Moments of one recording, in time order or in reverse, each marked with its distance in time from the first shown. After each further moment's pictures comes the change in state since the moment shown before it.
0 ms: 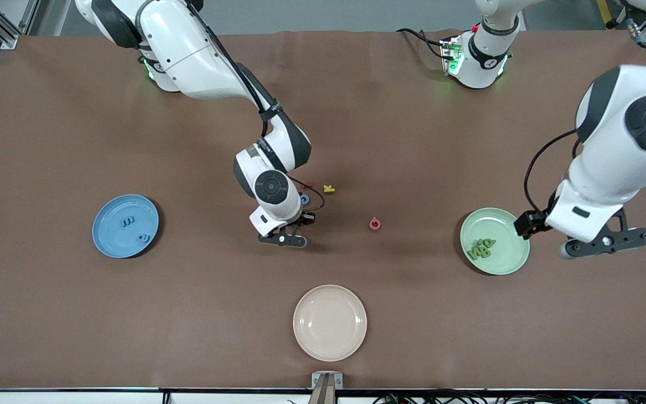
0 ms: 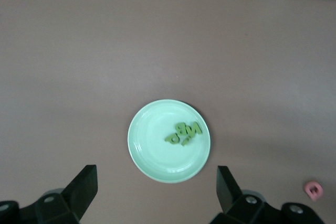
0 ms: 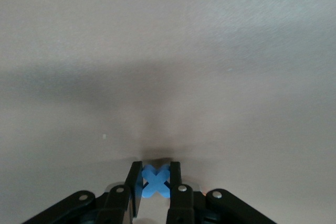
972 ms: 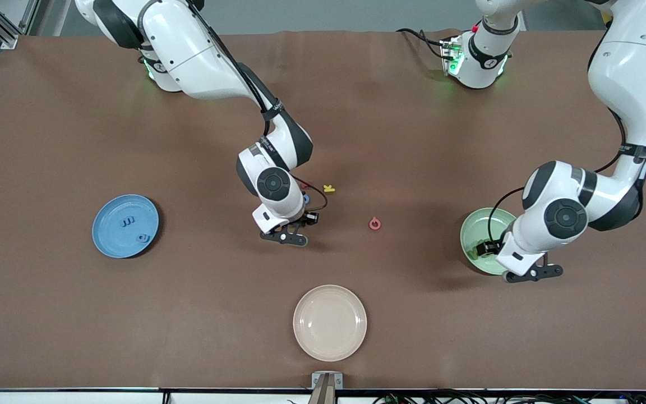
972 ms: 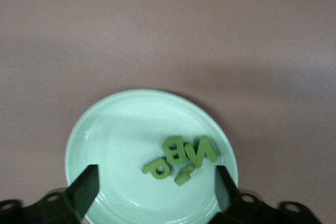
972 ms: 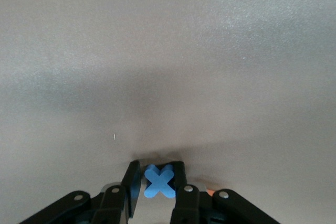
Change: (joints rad) left arm 0.003 0.288 0.101 -0.219 0.141 0.364 -0.120; right arm 0.014 0.013 0.019 -0.027 0.000 0.095 0.095
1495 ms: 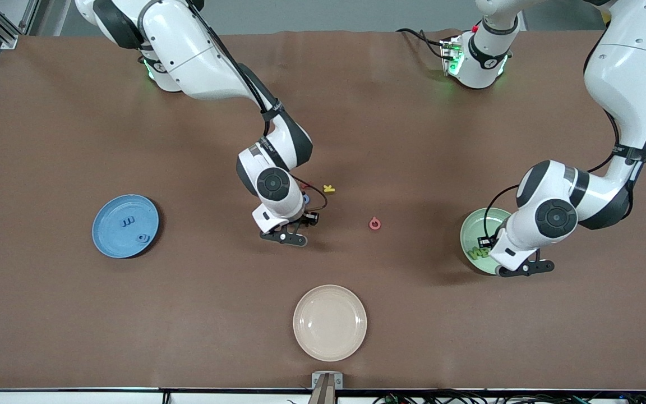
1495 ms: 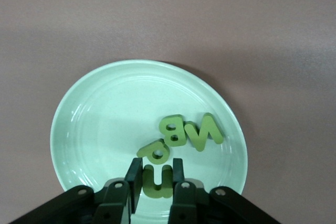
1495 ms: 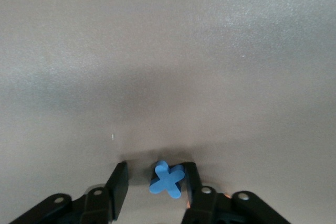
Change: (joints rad) left arm -0.003 0.022 0.007 -0.074 0.000 -0.006 0.000; right arm -0.002 0.001 0.002 -0.003 0.001 0.004 0.004
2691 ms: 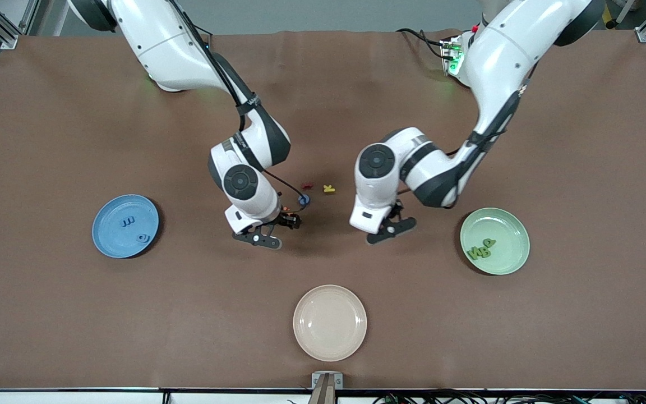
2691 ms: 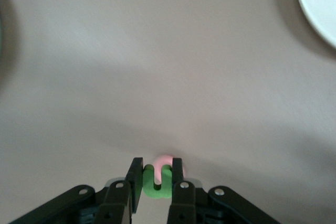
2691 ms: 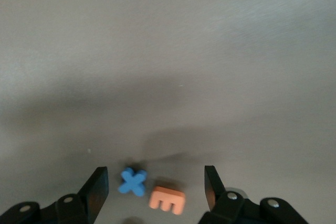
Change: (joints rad) left arm -0.540 0.019 0.087 0.148 0.001 0.004 -0.627; right arm -0.059 -0.095 0.002 -0.084 0.001 0.003 0.002
